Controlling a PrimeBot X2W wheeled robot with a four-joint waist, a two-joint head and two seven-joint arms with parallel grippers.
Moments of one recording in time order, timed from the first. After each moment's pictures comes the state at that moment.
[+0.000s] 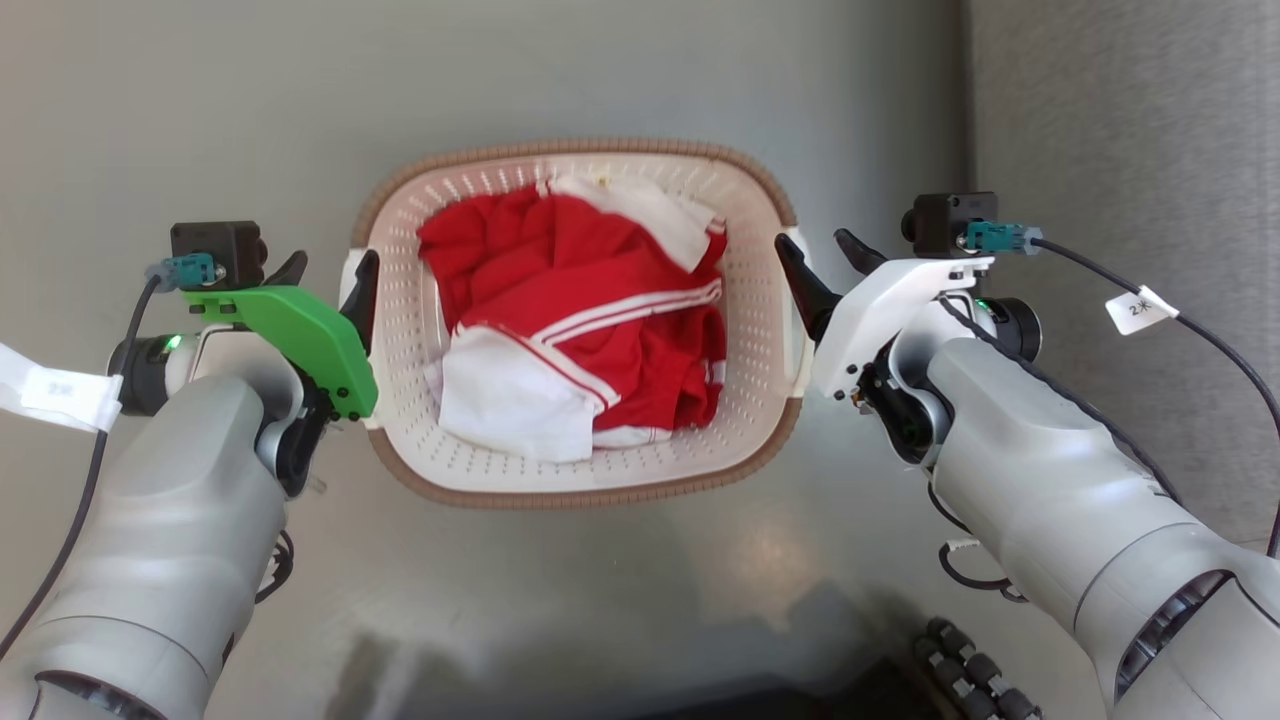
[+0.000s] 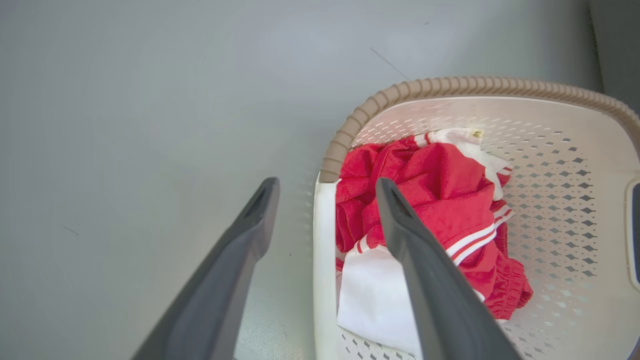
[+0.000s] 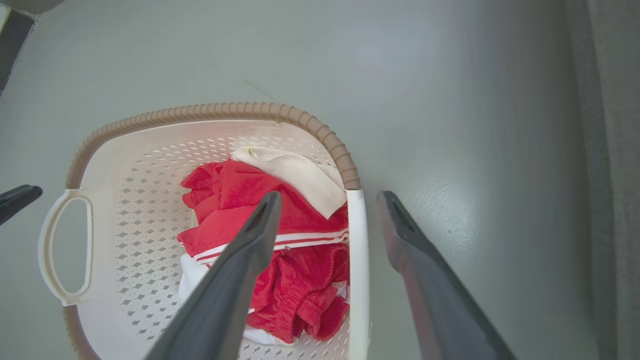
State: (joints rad) left arm -0.90 0.16 -0.86 1.11 -0.97 -0.13 -0.19; right arm -0.87 -0.06 0.98 1.08 1.06 0.04 -0.24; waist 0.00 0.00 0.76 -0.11
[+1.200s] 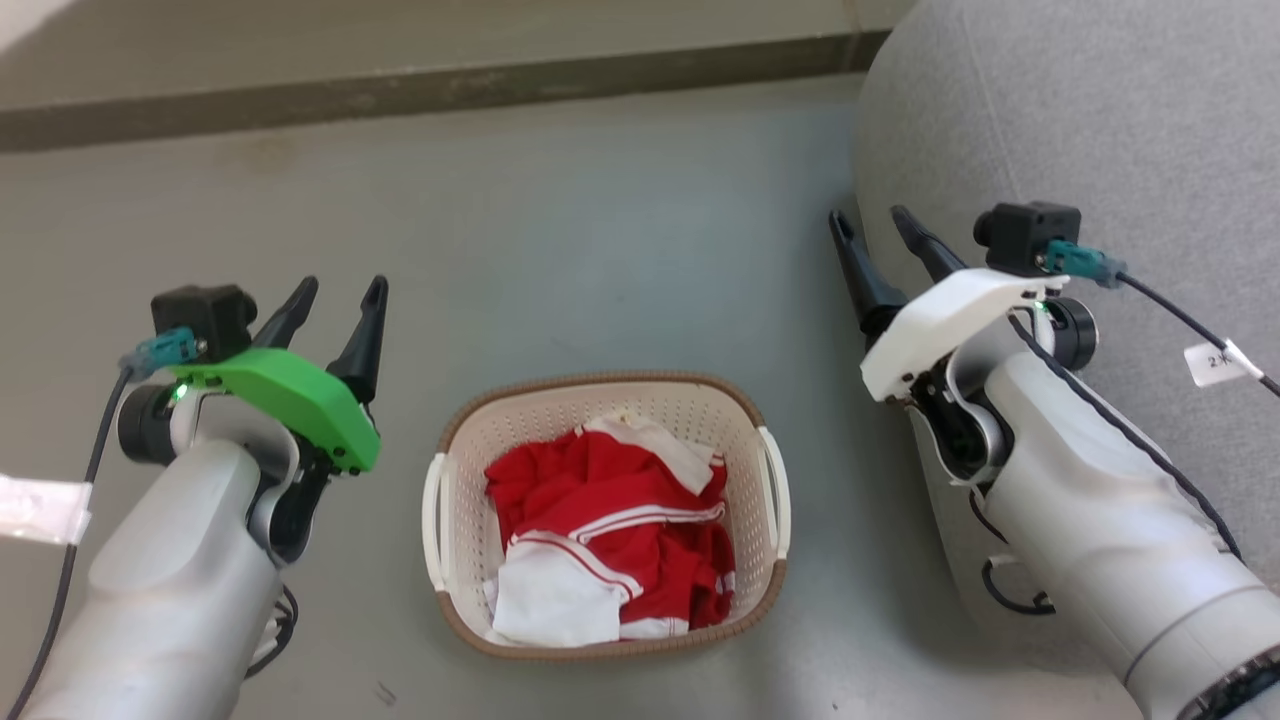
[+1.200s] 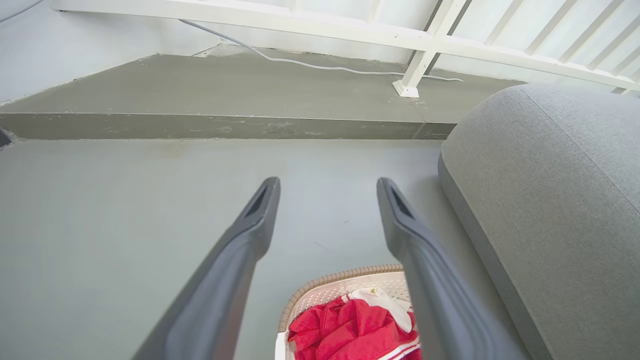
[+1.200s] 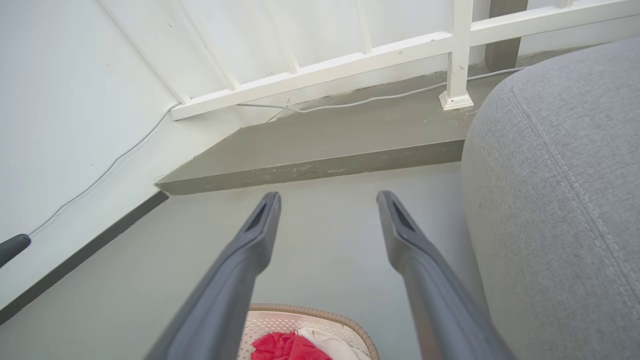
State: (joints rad) left arm -0.71 0.24 -0.71 0.80 -0.90 -0.13 -0.25; right arm -0.71 -0.15 0.69 0.81 0.81 0.02 -0.25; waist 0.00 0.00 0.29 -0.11
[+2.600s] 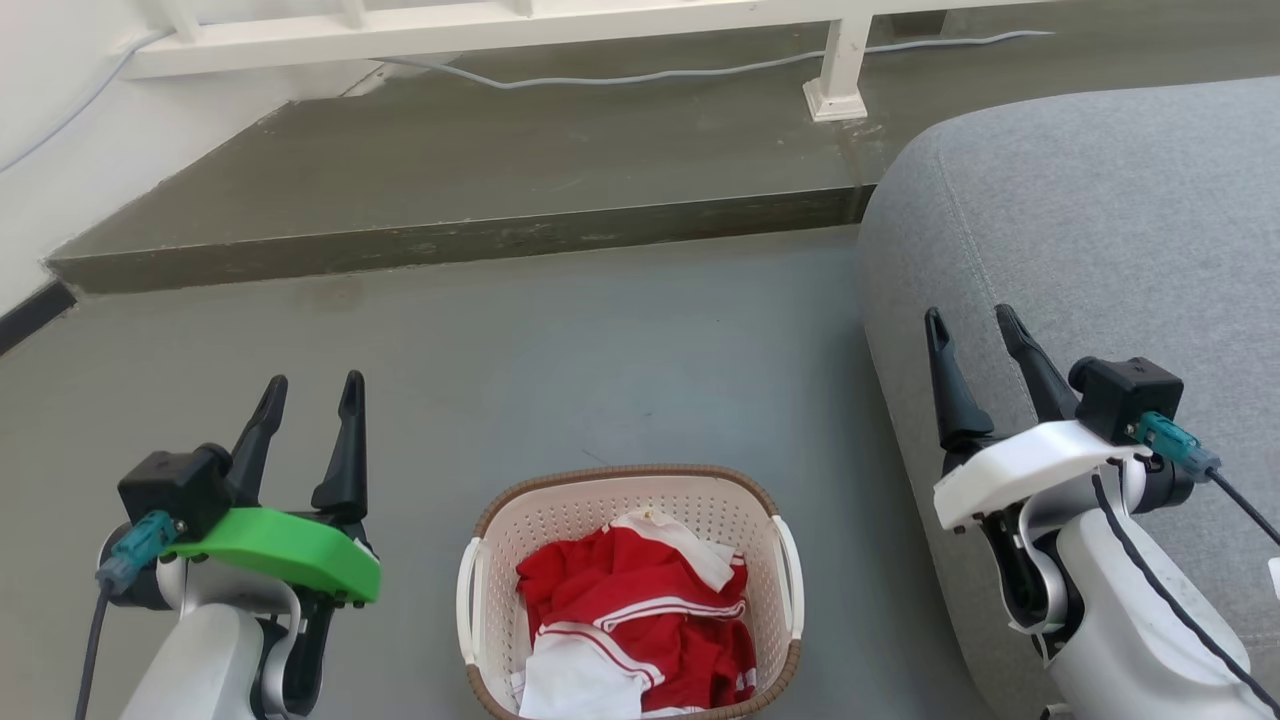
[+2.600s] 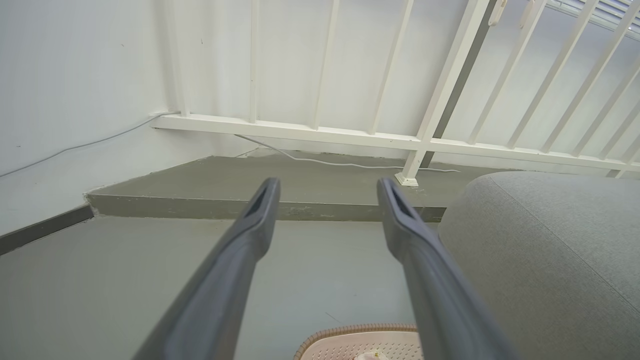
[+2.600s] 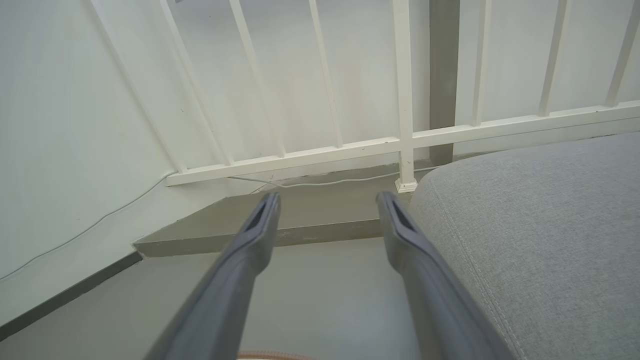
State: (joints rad) left arm -0.23 0.22 -0.32 0.27 -0.59 -0.02 -0.25; right arm -0.25 -0.19 0.36 0.31 0.47 -0.10 -0.25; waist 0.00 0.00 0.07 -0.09
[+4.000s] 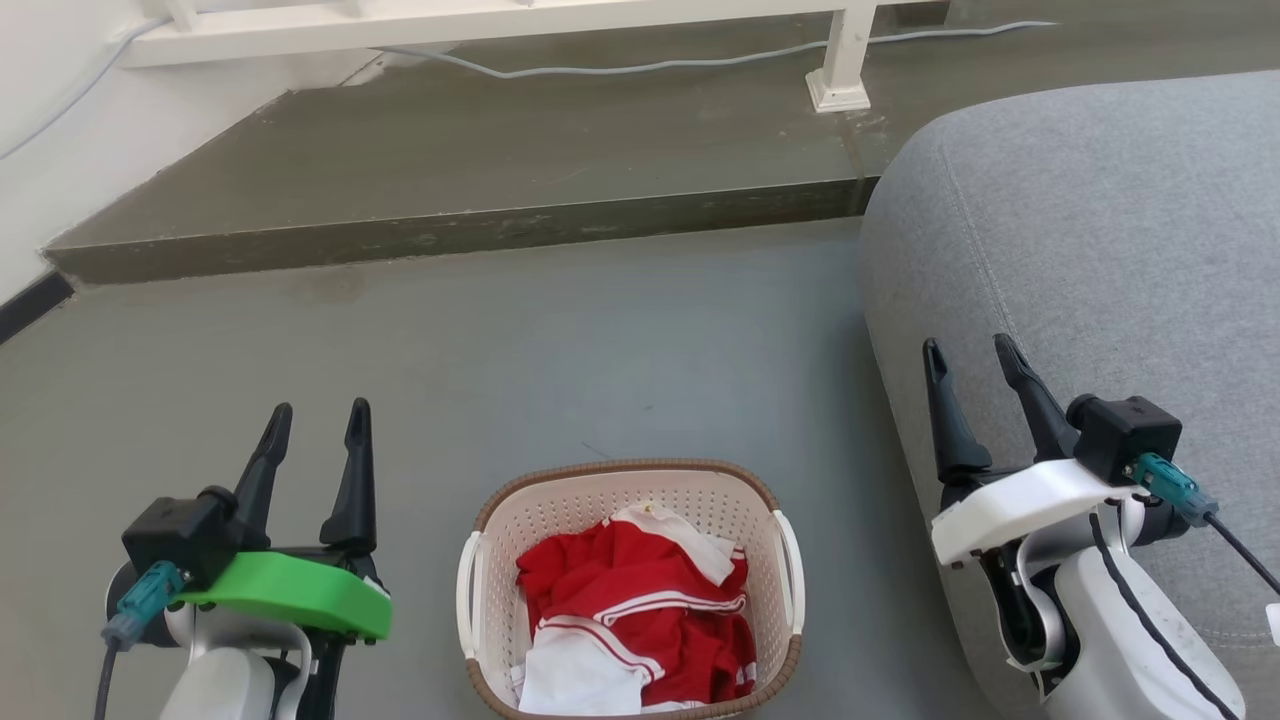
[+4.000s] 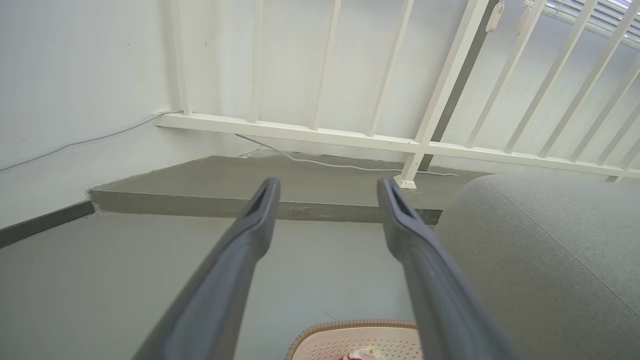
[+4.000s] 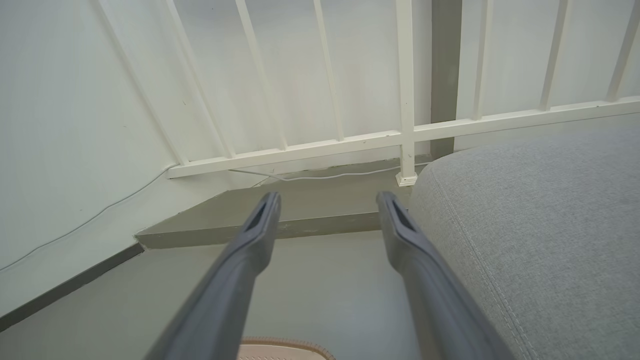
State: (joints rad) left arm -0.11 0.14 -0.22 0.17 -0.49 -0.05 -0.25; right arm -0.15 -0.14 0.30 0.25 0.38 -0.08 -0.25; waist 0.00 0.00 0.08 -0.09
